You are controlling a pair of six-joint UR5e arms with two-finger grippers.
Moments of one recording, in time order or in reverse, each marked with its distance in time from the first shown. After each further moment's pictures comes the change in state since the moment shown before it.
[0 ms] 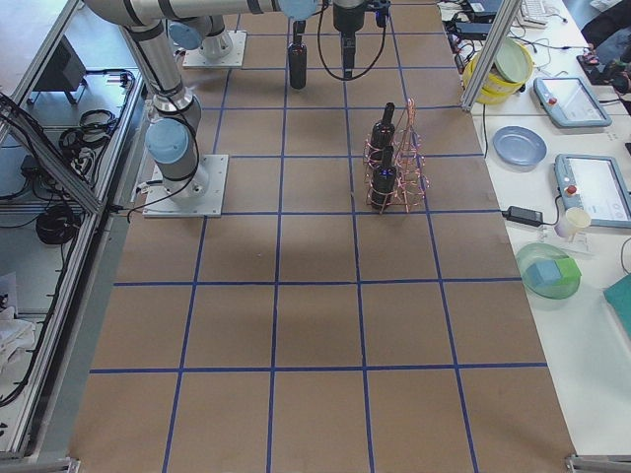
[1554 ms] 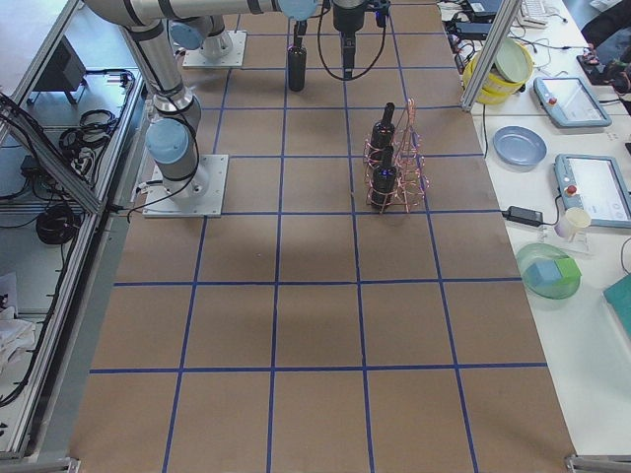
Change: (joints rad) left arm 0.017 -0.018 -0.012 0.001 -0.028 0.014; right arm 0.000 0.000 0.000 0.000 0.000 0.000
